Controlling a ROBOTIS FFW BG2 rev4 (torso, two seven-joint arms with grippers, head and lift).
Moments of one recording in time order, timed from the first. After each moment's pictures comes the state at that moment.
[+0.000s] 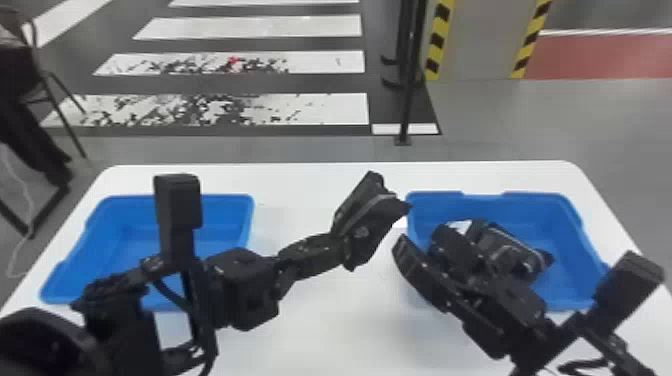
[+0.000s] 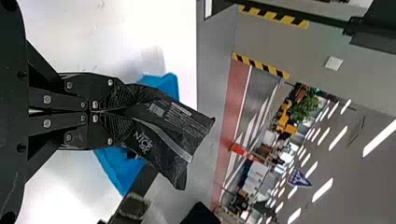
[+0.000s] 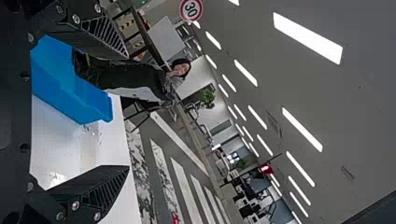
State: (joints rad) left arm 0.29 0.17 0.04 -2.48 0.54 1.11 -0.39; right arm 0.49 -0.08 0.03 -2.19 -0.55 0.34 0.55
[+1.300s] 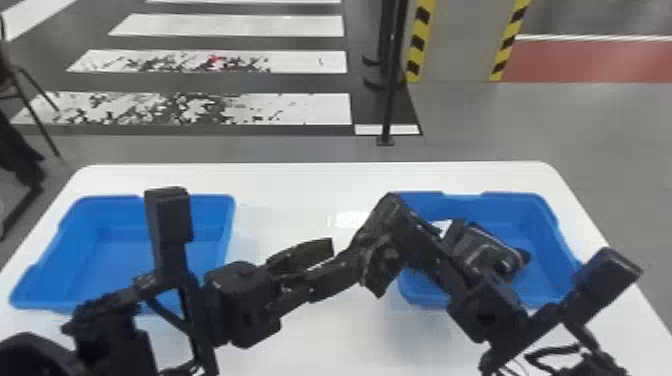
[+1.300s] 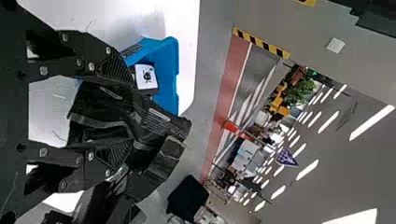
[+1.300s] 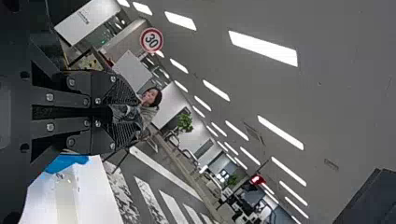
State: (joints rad) left arm 0.34 0.13 0.02 -2.47 0.60 1.06 -0.41; right arm 0.46 -0.08 0.03 -2.14 -0.80 0.34 0.56
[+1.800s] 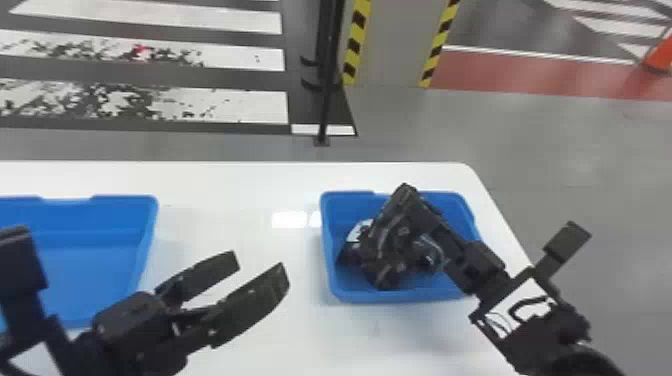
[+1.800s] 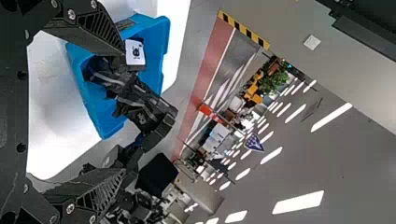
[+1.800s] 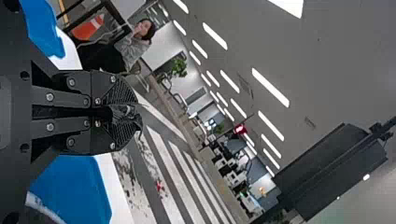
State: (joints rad) left arm 0.50 0.13 0.07 -2.48 0.74 0.88 -0.45; right arm 0.31 -0.14 -0.22 -1.95 -0.76 0.37 0.55
